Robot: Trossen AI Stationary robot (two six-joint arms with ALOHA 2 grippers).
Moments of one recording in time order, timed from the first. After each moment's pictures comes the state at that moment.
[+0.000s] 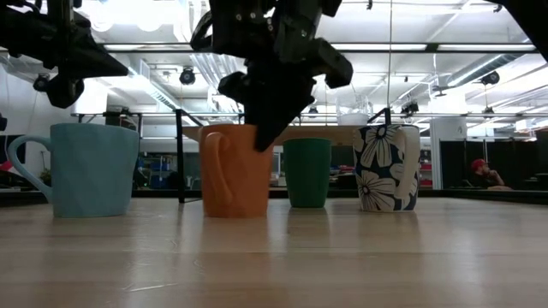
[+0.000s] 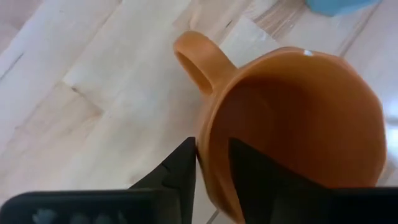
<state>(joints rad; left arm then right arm) 0.05 0.18 0.41 -0.53 -0.32 -0.73 0.10 2.16 1.85 -0.92 -0.08 -0.56</state>
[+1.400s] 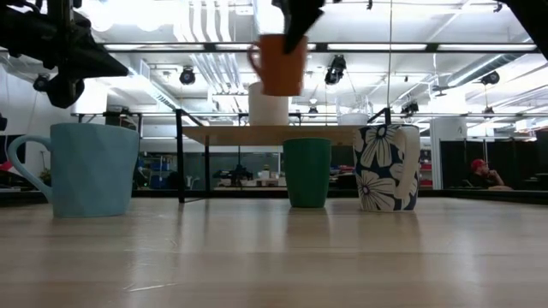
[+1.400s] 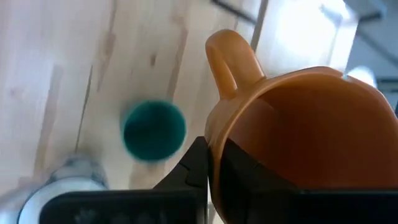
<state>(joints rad) 0.05 0.18 0.41 -0.53 -0.32 -0.72 0.04 2.08 2.35 -1.49 0.39 -0.35</state>
